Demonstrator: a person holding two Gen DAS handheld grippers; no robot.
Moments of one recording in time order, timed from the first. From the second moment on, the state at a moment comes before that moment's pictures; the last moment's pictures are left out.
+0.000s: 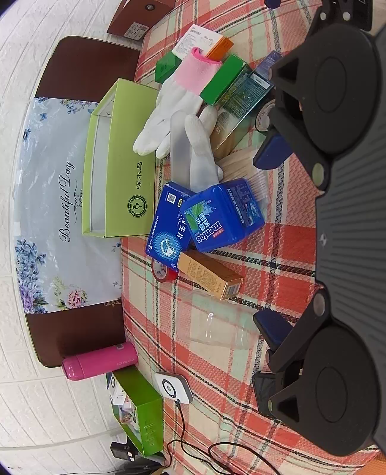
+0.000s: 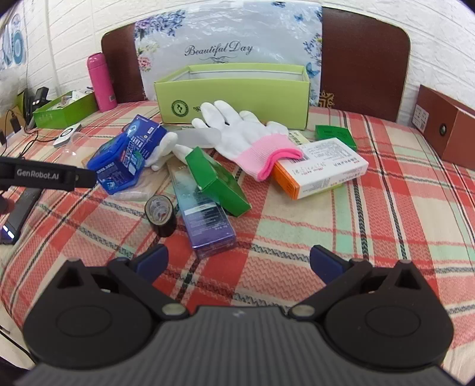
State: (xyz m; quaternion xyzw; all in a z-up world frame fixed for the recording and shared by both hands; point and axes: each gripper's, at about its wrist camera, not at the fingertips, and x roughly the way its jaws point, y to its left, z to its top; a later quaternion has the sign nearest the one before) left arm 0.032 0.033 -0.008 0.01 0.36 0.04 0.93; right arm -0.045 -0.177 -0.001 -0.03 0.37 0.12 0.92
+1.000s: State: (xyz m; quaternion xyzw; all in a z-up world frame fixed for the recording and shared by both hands) left arm 0.098 0.051 -0.015 -0.04 0.35 -0.01 0.94; right arm -0.013 -0.160 -0.025 -0.06 0.35 0.23 0.90
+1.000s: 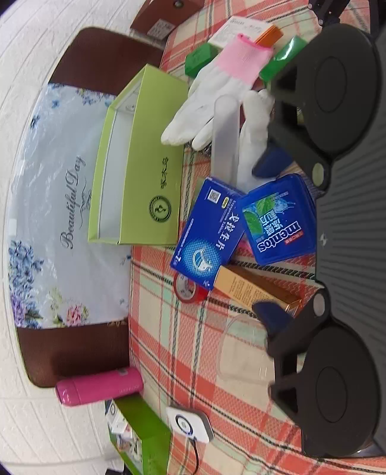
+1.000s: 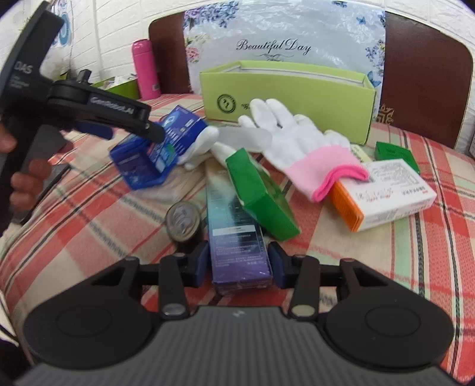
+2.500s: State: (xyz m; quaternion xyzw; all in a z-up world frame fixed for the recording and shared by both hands) left arm 0.091 0.066 -0.012 -0.02 0.35 -0.01 0.94; right arm -0.017 -0.174 0.016 0.05 0.37 0.32 0.87
